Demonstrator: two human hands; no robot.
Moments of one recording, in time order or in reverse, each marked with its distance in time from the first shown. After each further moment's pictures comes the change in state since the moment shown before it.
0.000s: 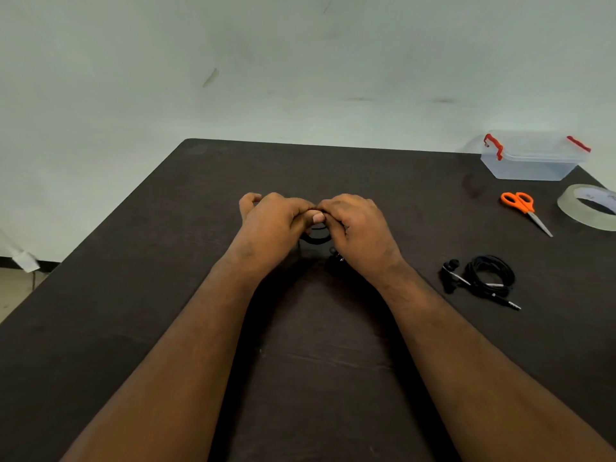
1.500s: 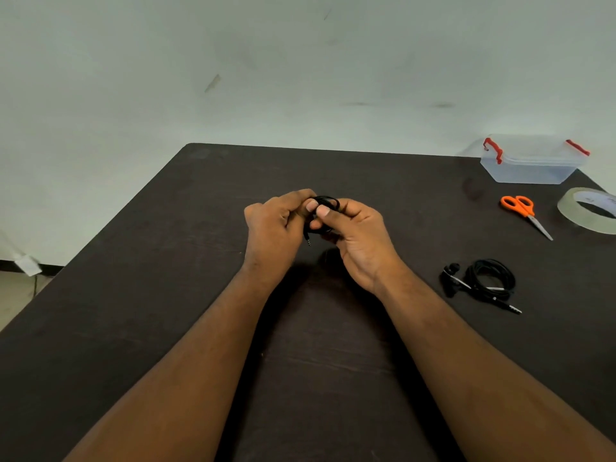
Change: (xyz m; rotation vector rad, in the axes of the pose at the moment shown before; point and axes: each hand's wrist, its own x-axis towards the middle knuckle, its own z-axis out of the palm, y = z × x) left_hand -0.003 -0.001 0.023 -0.503 0.412 0.080; right_hand 0.004 -0.028 -0.006 1.261 0.047 0.811
